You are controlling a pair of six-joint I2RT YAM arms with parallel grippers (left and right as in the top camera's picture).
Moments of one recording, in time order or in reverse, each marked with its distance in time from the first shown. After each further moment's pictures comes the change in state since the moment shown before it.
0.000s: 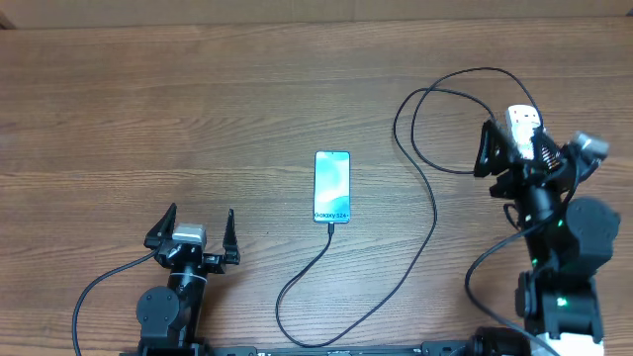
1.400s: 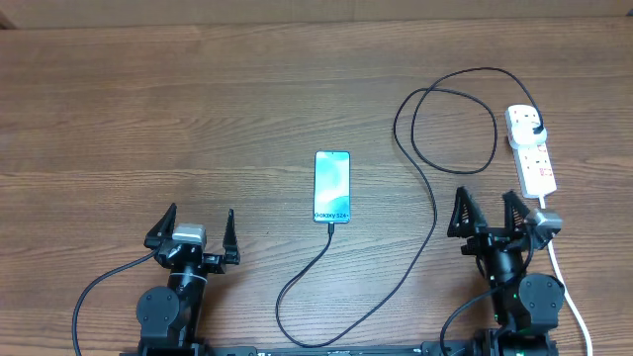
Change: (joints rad) left arm 0.000 0.000 0.000 0.000 0.000 0.000; right arm 0.085 -0.554 -0.491 -0.008 0.094 -0.027
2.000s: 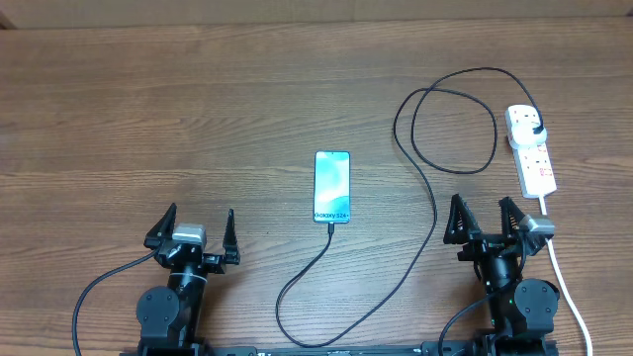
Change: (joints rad) left arm 0.000 0.000 0.000 0.000 0.000 0.000; right arm 0.018 -0.108 -0.039 -0.068 0.005 -0.048
